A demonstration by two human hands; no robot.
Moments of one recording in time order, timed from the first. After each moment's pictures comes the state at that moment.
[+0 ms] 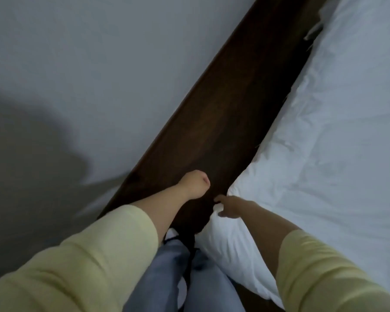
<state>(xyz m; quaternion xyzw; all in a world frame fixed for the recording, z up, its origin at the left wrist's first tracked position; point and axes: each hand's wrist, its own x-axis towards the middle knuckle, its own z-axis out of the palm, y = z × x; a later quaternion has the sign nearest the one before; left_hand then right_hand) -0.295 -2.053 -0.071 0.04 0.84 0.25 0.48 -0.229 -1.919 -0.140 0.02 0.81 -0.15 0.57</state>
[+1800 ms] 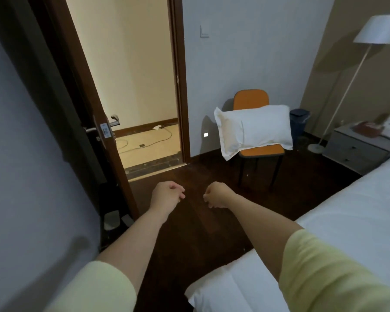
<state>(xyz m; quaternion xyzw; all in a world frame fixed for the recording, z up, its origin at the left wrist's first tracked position) -1.300 -1.064 0.231 0.36 0.79 0.40 0.29 -1.188 -0.962 0.199 0.53 0.77 -0.35 0.00</state>
